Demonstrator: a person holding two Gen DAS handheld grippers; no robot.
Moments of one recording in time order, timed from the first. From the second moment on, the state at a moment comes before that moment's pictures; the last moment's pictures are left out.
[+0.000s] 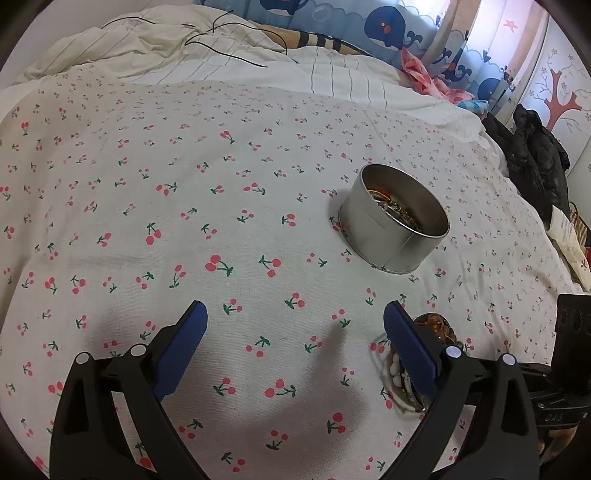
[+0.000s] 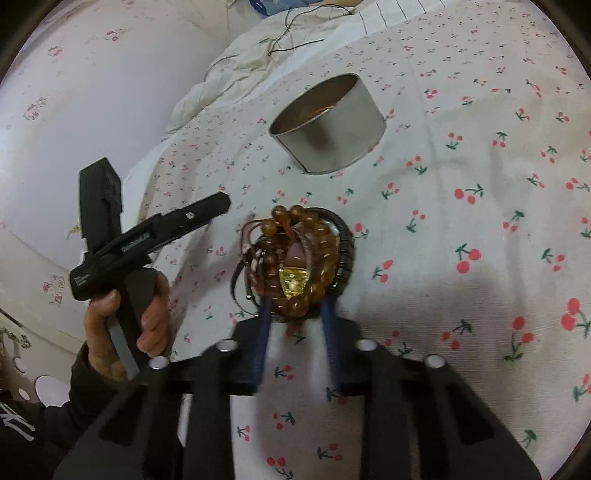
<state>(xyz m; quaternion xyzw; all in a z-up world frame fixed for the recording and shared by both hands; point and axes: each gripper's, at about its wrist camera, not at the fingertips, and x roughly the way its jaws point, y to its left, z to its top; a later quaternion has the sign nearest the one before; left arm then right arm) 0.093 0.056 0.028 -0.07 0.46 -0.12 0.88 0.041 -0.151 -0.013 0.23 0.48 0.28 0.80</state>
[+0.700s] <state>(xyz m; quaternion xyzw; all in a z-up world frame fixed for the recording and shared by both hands) 0.093 0.056 0.028 -0.07 0.46 -0.13 0.88 0.048 -0.163 -0.010 0.26 0.47 0.25 0.80</state>
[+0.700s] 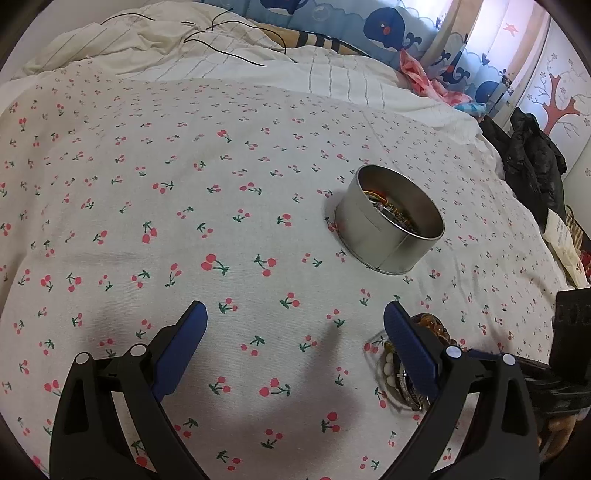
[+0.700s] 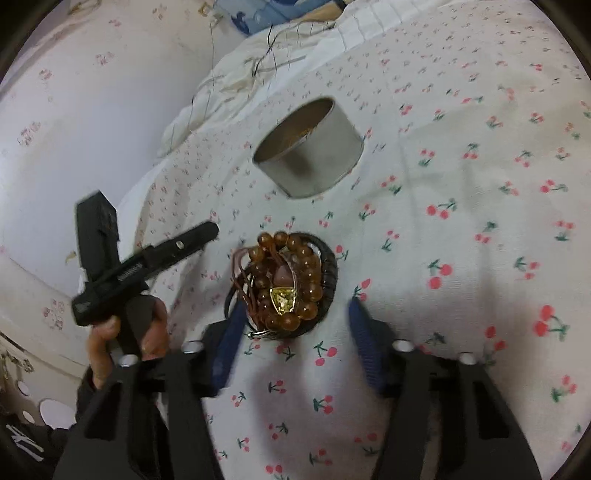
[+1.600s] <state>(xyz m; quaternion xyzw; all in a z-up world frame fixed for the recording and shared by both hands) 0.084 0.020 0.030 -0.07 0.46 -0.26 0.85 0.066 -0.244 -0.005 0.23 0.49 0.10 0.84</state>
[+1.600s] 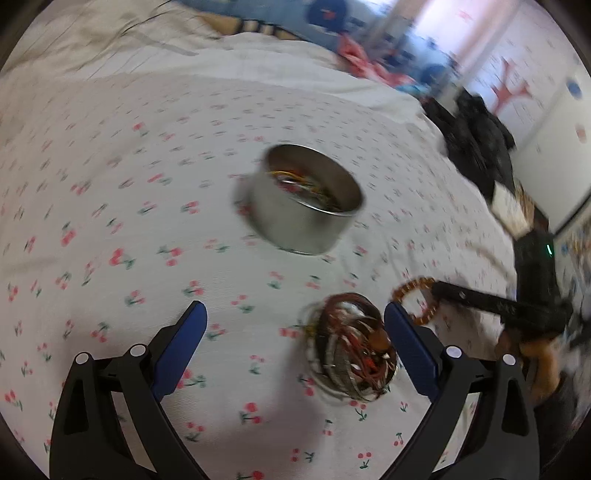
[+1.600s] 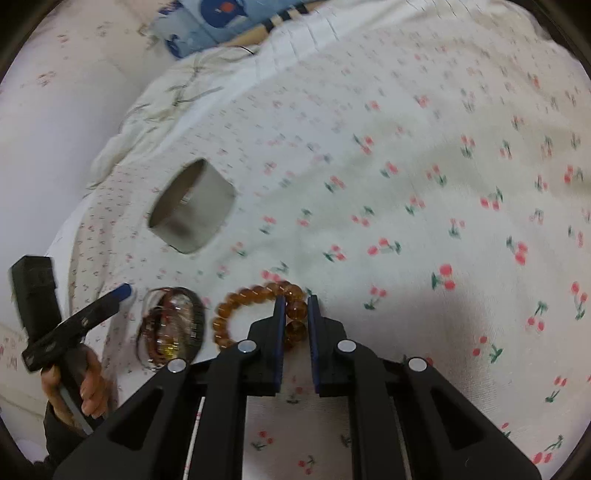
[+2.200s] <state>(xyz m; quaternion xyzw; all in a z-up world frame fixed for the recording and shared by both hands) 0.067 -0.020 0.032 0.01 0.43 -0.28 0.86 0.069 -0.232 -0.009 0.19 0.49 0.09 0.84</state>
